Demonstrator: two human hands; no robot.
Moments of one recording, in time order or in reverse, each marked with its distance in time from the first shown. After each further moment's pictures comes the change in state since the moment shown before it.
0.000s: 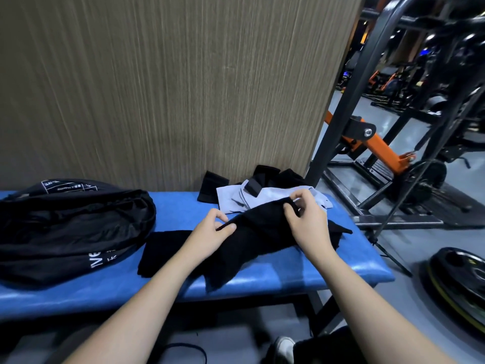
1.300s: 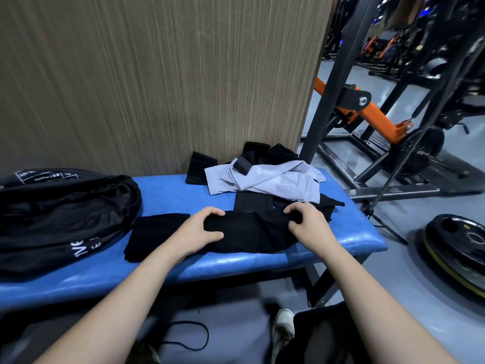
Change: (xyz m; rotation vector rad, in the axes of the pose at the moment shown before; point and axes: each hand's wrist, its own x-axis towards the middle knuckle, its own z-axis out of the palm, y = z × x) left_hand -0.014 -0.014 0.008 0.136 -0.114 -0.039; right_hand -0.025 0.067 -0.022 -0.267 -0.310 0.168
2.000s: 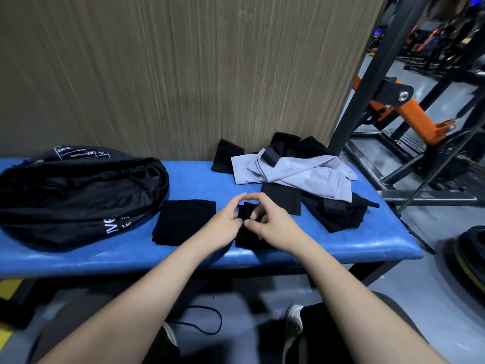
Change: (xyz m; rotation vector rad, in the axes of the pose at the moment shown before) left_hand -0.001 -0.006 0.010 -0.060 -0.007 -0.041; right_hand -0.006 -0.087 0.076 0.265 -0.342 -0.219
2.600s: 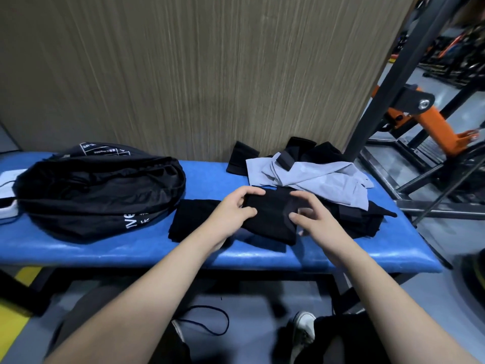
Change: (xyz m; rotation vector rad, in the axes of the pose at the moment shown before) left_hand -0.018 0.021 -0.024 -0.384 0.060 0.104; right_hand -0.015 0.012 -0.038 0.375 0.118 0.129
